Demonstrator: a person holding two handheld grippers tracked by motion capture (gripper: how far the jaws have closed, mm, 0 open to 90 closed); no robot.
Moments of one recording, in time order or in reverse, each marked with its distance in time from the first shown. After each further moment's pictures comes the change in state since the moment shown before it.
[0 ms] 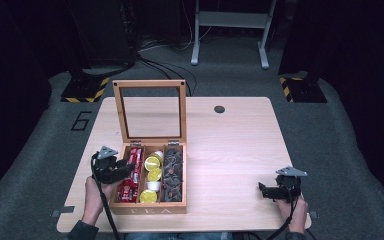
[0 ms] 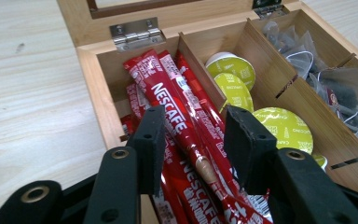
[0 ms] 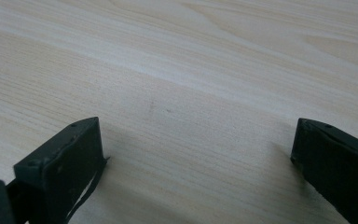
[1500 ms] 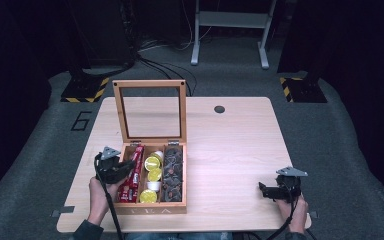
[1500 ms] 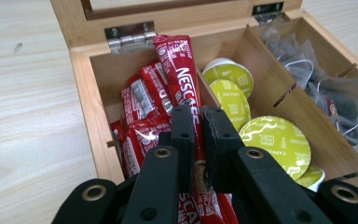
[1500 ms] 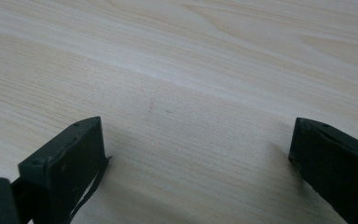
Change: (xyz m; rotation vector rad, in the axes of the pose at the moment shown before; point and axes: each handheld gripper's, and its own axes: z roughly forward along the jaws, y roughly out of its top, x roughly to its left) left arm -0.009 -0.001 0.002 -0.042 0.027 -0.028; right arm -0.001 0.000 -0.001 0.000 0.000 -0.006
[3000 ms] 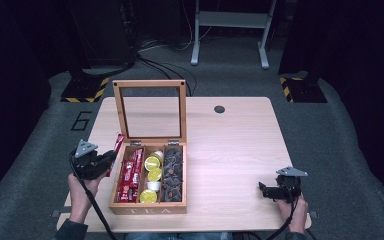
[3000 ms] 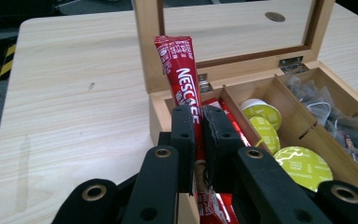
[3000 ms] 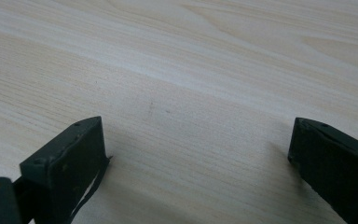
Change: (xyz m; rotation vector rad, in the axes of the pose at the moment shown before) left arm 0.034 0.014 -0.044 -0.115 0.069 -0.003; right arm 0.000 0.000 0.000 -0.001 0.001 0.005
